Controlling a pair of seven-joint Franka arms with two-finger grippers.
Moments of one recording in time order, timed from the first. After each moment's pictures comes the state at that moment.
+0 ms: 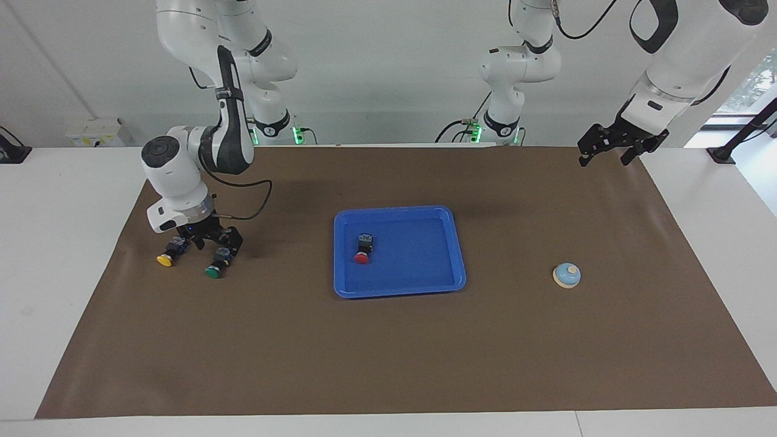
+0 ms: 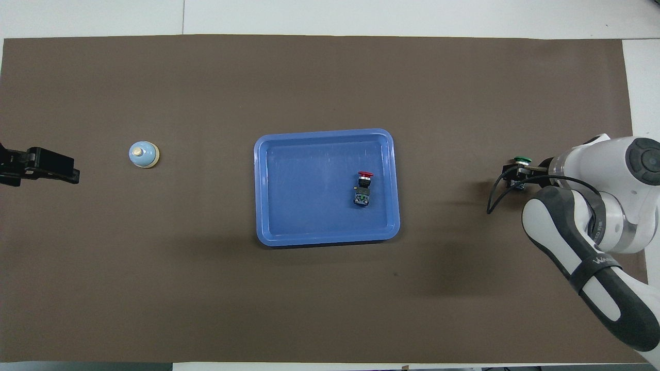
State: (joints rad) left arm -0.04 -0.04 0.00 -1.64 -0.02 1.52 0.00; right arm -0.02 0.16 -0.08 -2.23 -0.01 2.46 0.13
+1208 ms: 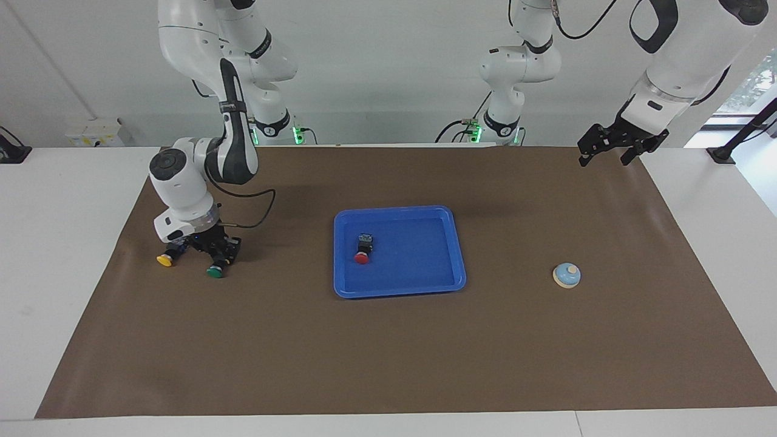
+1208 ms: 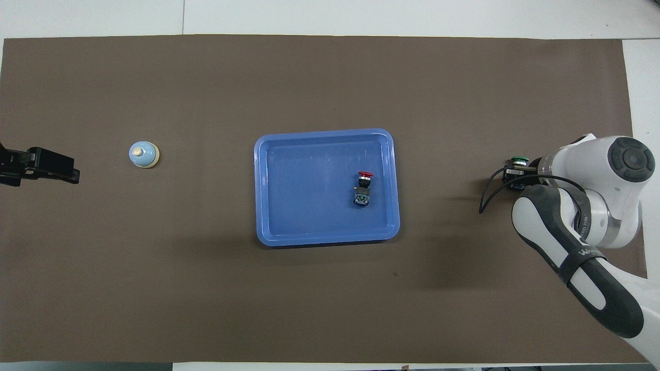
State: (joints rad) left arm -0.04 -0.04 0.00 -1.64 -0.02 1.52 0.00; right arm -0.02 0.20 -0.06 -2.21 -0.01 2.45 0.13
